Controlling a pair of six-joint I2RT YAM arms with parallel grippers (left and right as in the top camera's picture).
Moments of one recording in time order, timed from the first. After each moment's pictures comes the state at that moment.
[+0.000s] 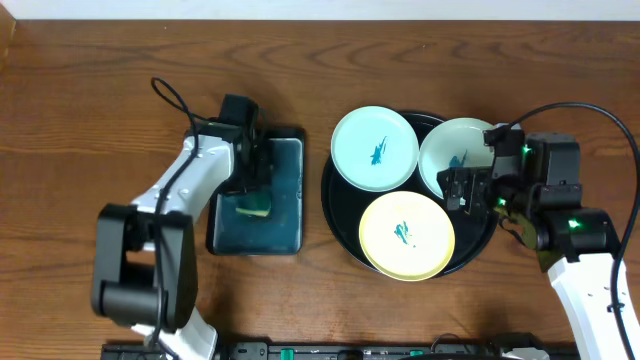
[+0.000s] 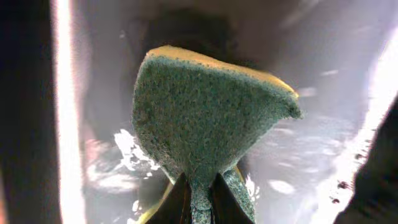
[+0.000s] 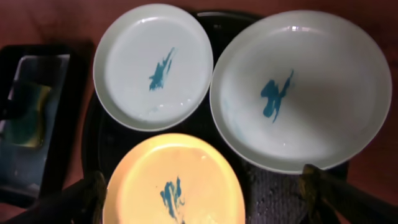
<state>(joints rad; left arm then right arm) -0.16 1.80 1.16 -0.80 0.04 -0.34 0.07 1.10 0.92 -0.73 -0.26 0.13</state>
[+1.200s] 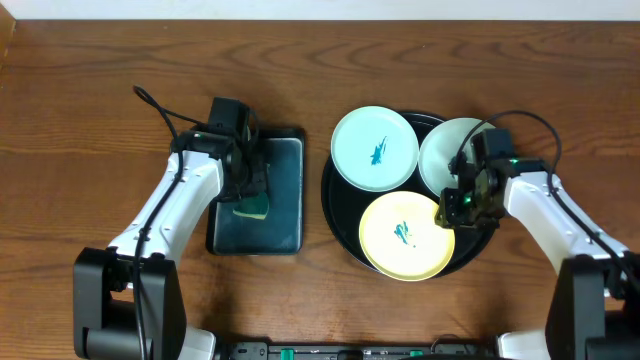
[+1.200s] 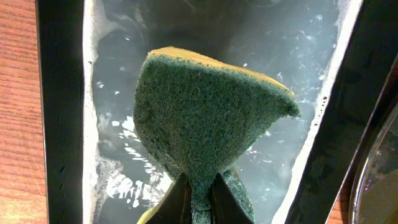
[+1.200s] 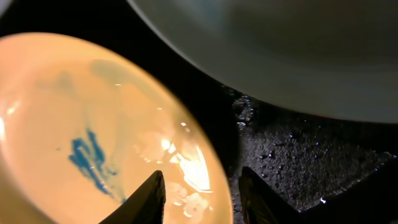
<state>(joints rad) -0.16 1.63 1.10 -0.84 0.07 -0.34 0.09 1.62 0.92 -0.84 -0.24 0.14</state>
